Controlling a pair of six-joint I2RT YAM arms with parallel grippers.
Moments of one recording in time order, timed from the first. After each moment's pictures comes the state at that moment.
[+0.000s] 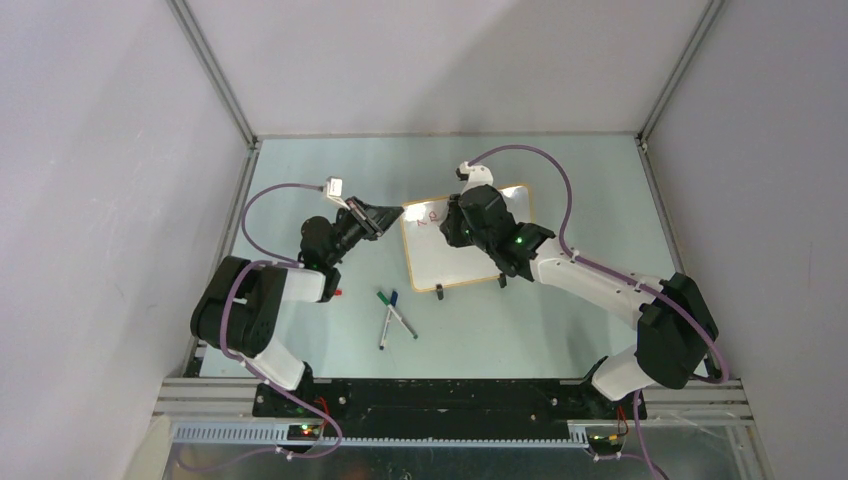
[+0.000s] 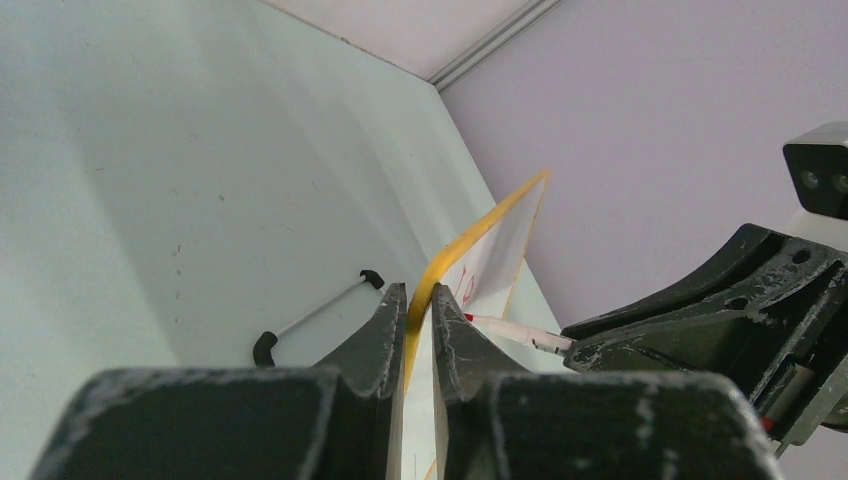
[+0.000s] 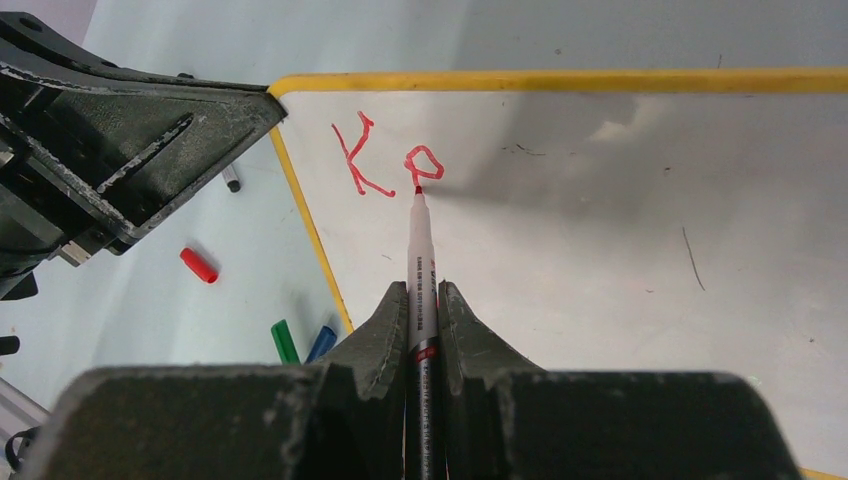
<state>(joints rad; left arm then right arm) -0.26 1.60 0.50 1.16 0.45 -0.91 0.80 1.49 1.13 -0.15 0.23 0.48</state>
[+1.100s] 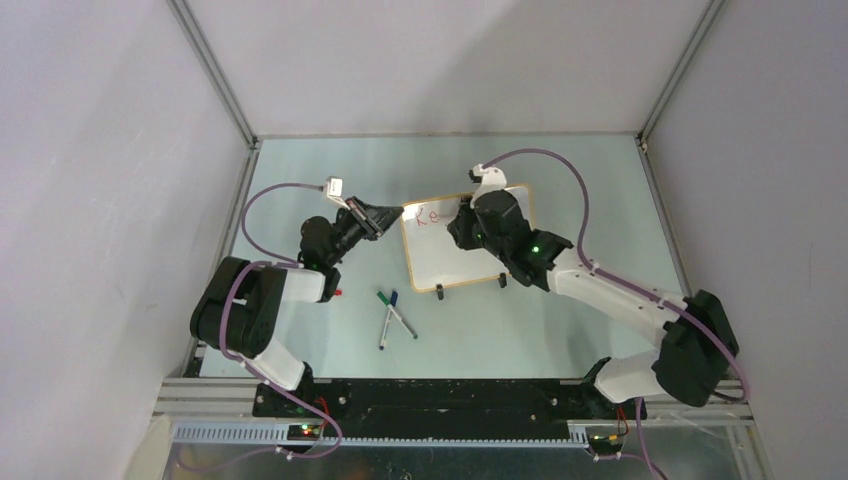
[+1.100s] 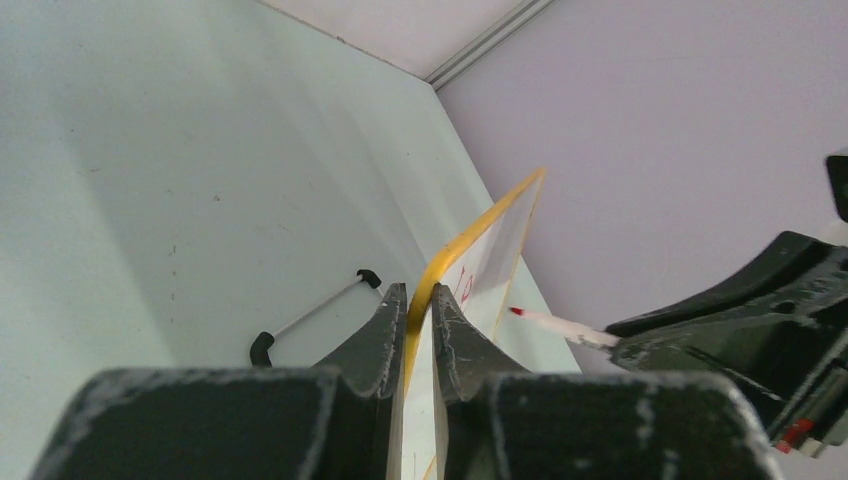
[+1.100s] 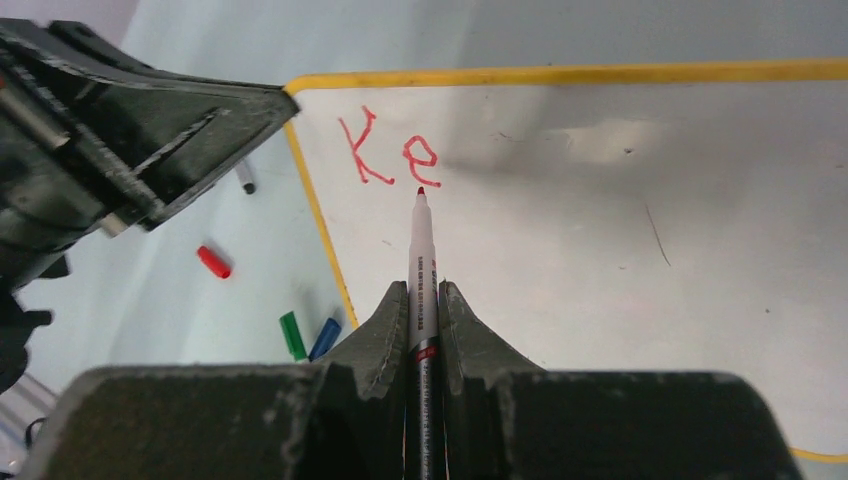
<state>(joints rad) -0.26 1.60 0.50 1.16 0.45 -0.91 0.80 1.41 1.08 -0.15 0.23 0.48</state>
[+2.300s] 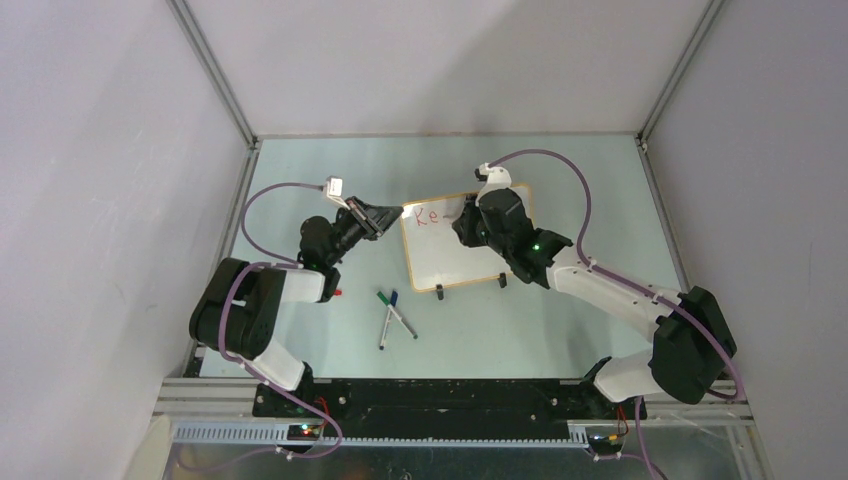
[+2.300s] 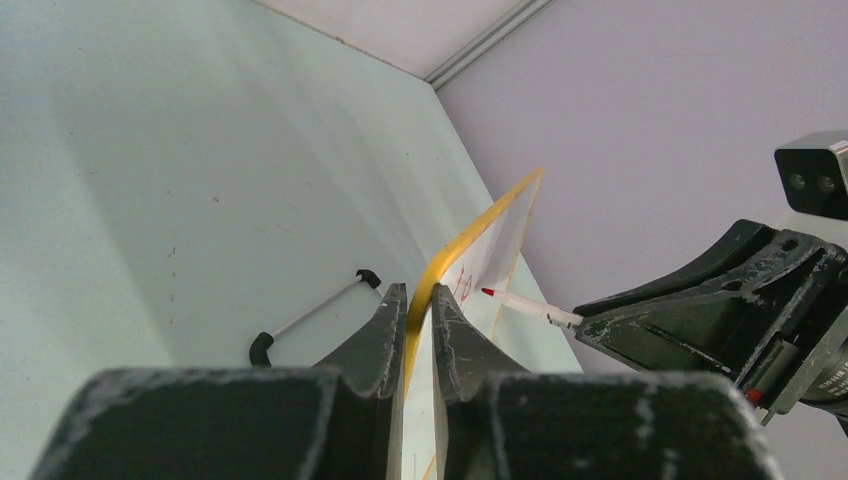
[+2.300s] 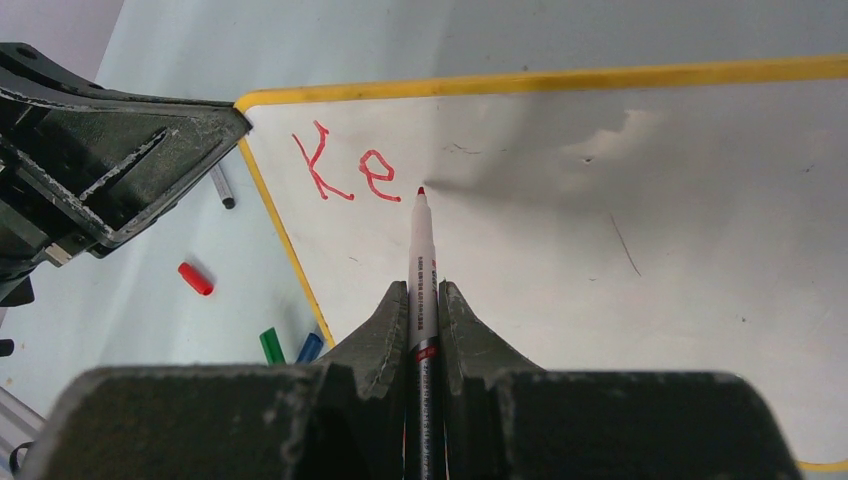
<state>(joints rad) -0.26 1.59 0.50 1.16 0.45 -0.90 0.75 1.40 1.02 -0.09 0.21 0.48</state>
